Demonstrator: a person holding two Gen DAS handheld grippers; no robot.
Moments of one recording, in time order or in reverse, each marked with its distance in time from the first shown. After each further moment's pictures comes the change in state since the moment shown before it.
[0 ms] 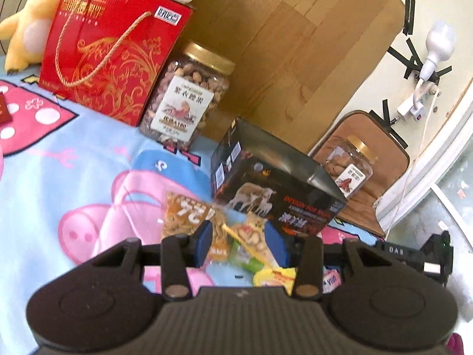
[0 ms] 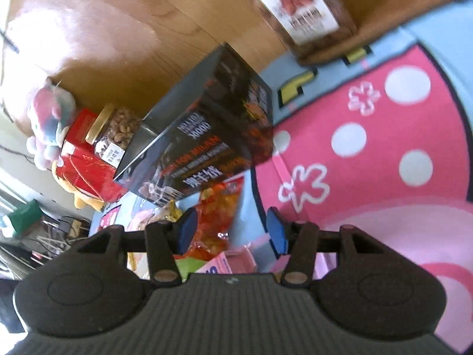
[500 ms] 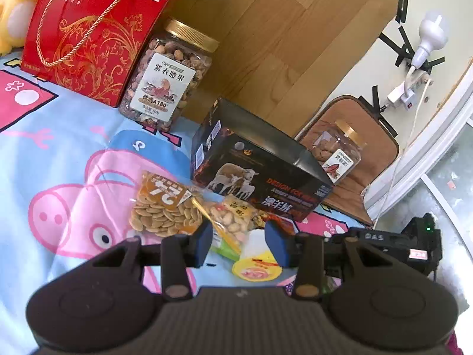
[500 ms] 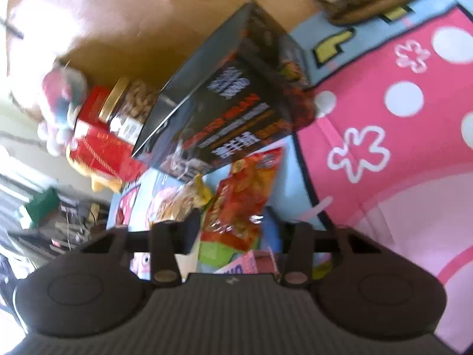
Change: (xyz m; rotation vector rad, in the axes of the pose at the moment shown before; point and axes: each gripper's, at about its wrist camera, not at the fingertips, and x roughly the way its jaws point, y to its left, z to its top) left arm 0.014 -0.008 -0.012 -0.004 0.047 -0.054; right arm 0.025 0.017 -0.011 0.047 0.106 0.077
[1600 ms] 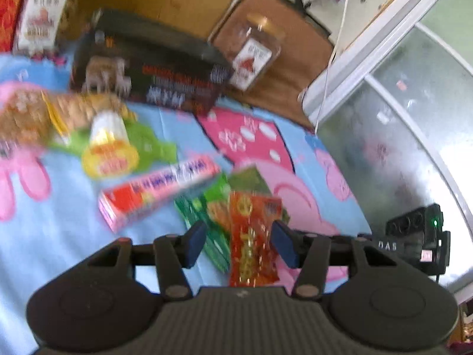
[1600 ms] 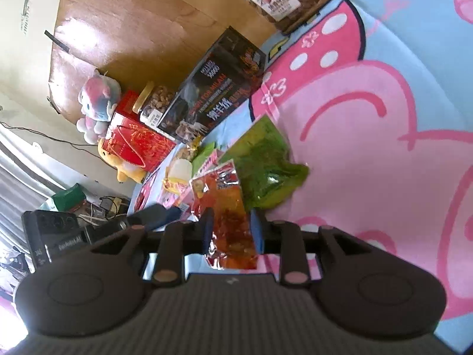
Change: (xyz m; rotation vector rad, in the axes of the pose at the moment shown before) left arm 0.037 -0.083 -0.074 0.165 0.314 -0.183; right arm -0.123 -0.054 -0.103 -0.014 -0.105 0.087
